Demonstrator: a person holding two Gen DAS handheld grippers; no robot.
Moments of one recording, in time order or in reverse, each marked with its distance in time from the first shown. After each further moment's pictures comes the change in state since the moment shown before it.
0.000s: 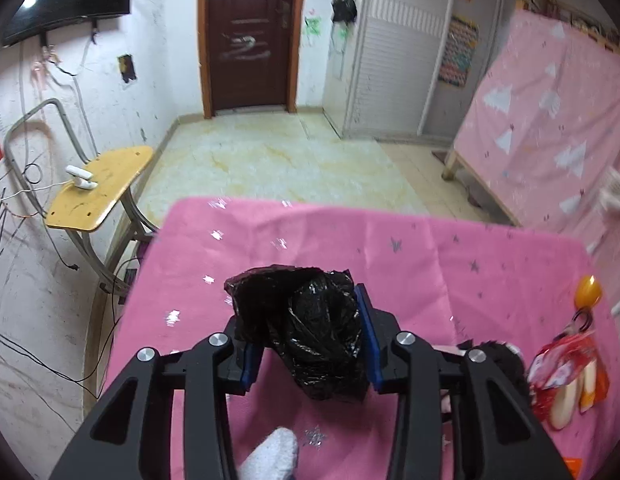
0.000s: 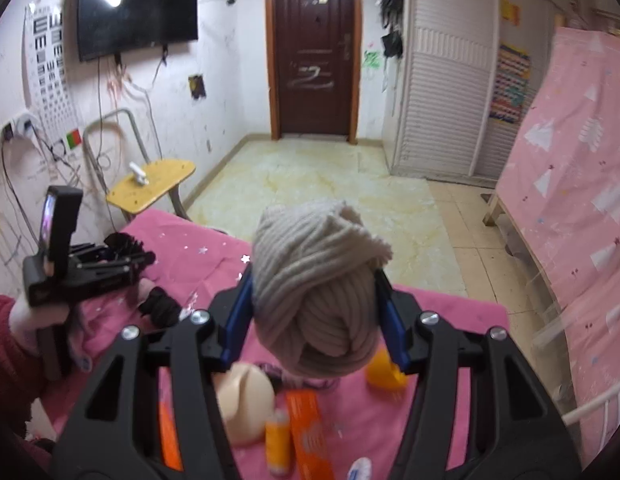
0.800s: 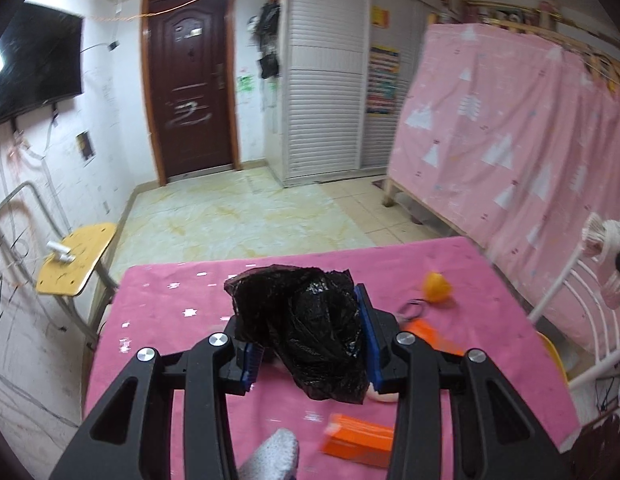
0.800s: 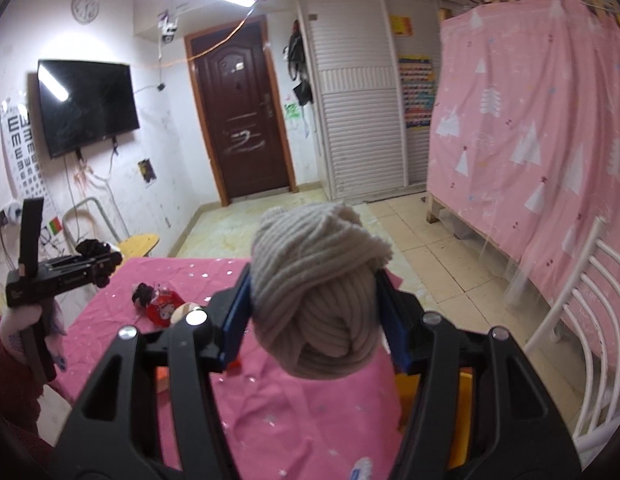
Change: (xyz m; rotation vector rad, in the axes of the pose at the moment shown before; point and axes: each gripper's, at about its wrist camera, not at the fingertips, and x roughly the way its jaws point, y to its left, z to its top) left arm -0.147 -0.153 -0.029 0.202 -0.162 -0.138; right arm -0.181 -0.104 -0.111 0.270 -0.214 -0.134
